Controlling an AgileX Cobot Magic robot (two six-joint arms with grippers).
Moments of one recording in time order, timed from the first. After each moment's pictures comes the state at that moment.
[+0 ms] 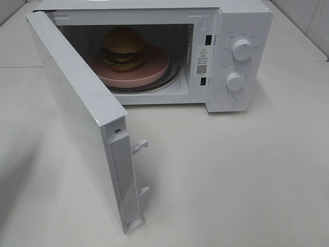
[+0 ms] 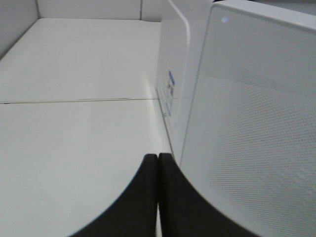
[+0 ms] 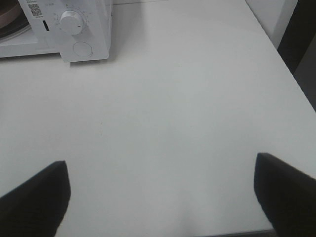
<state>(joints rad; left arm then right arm) 0.03 1.30 -0.27 0.33 -0.74 -0.25 -0.05 0.00 -0.50 0.05 1.06 0.00</state>
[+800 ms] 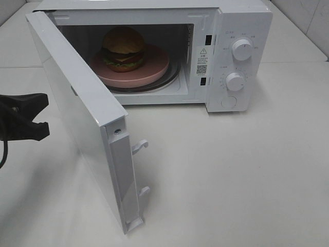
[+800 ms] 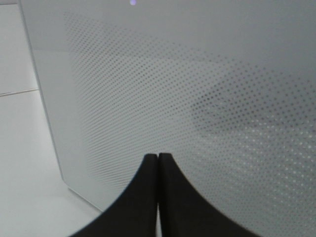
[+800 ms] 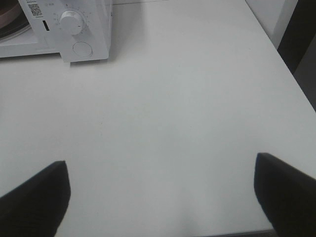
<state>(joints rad) -0.22 1.61 -0.31 0.33 -0.98 -0.18 -0.05 0.00 -0.50 0.05 1.06 0.00</state>
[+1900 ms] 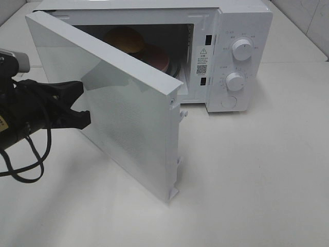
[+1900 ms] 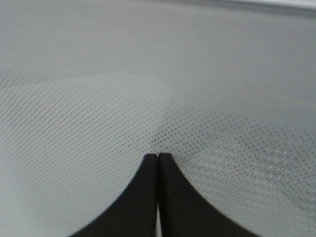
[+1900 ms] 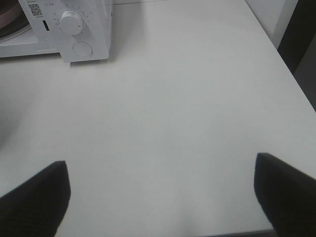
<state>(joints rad) -0.50 1.66 -0.42 0.03 -0.98 -0.07 -0.05 0.00 -0.50 0.05 1.06 0.00</state>
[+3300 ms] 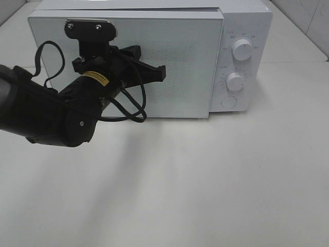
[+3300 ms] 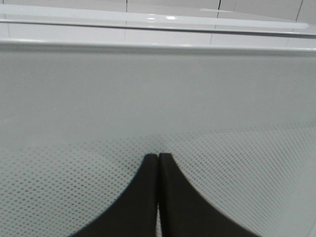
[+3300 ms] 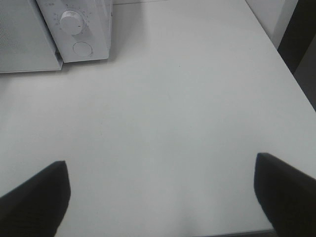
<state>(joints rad) -0.74 2.00 -0.93 -0.43 -0.97 0.15 -0.05 0.00 -0.50 0.05 1.06 0.00</state>
